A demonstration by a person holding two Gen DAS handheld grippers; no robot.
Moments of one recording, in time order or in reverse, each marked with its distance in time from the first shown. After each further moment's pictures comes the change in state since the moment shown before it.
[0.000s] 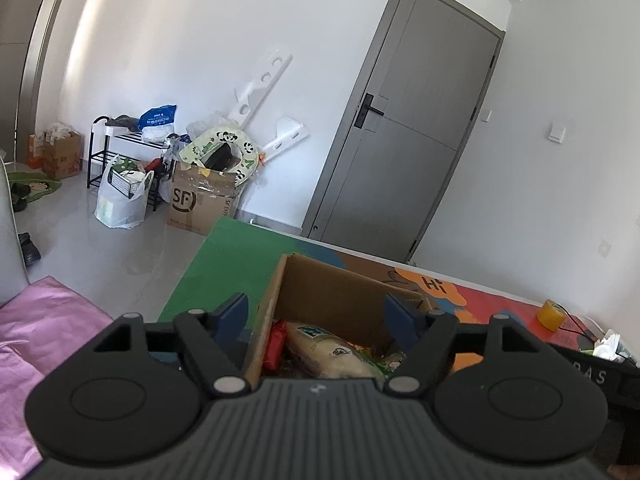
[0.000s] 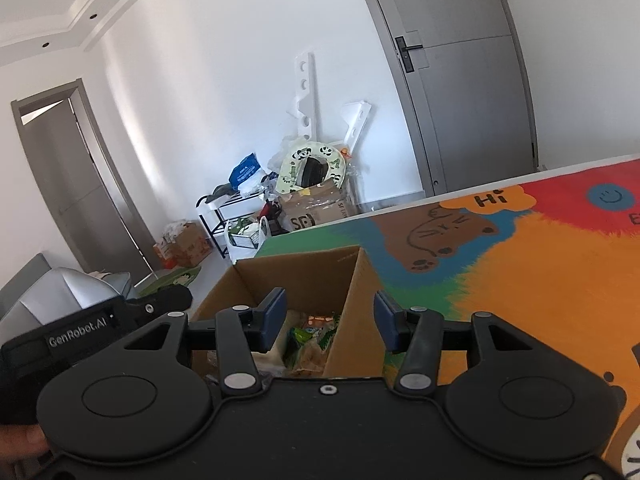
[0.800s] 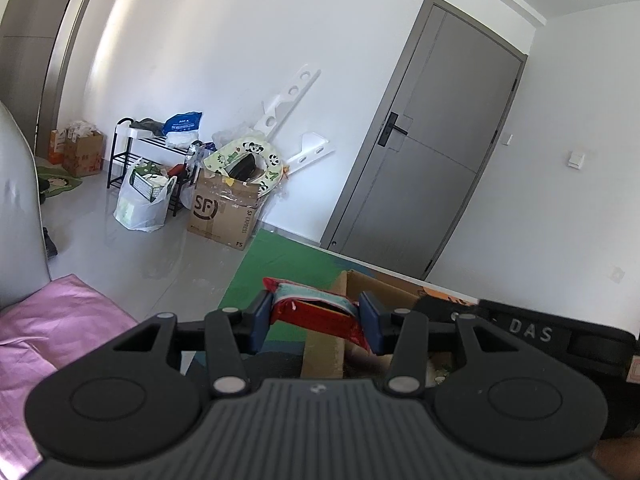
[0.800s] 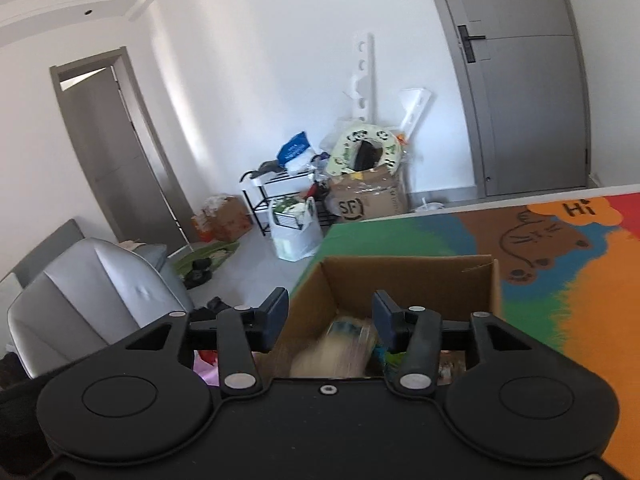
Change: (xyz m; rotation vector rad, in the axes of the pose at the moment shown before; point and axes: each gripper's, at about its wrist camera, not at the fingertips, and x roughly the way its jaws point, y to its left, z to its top) left arm -0.013 0.032 0.005 -0.049 -0.048 0.037; right arm 0.046 0.060 0.008 -0.089 0.057 0.118
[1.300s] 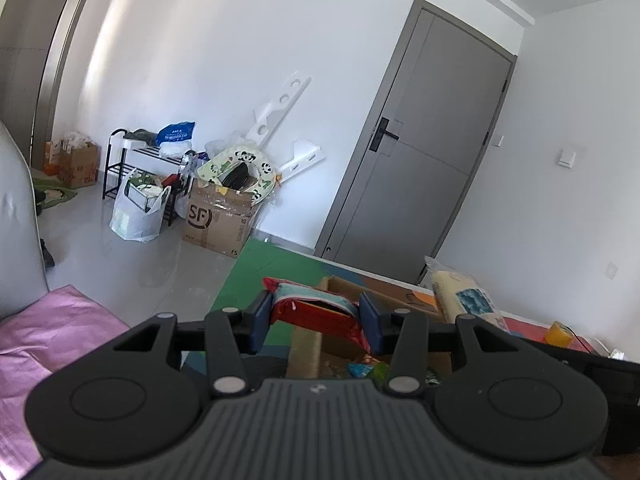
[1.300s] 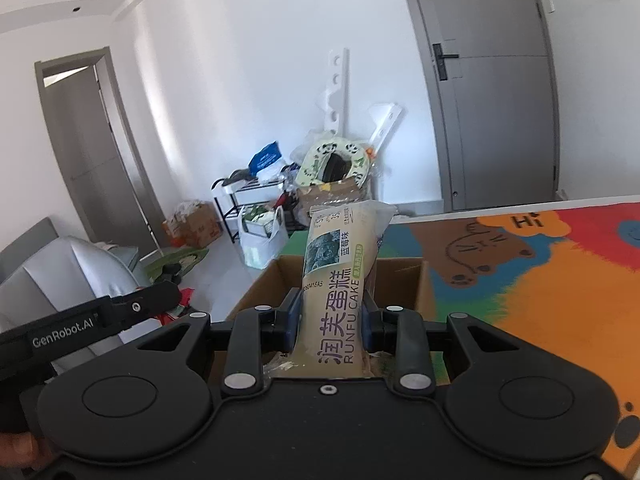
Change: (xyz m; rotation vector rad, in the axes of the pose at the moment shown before) left arm -0.006 -0.007 0.000 0.018 -0.018 -0.009; right arm -0.024 -0.013 -0.005 -0.038 -0.030 -0.089
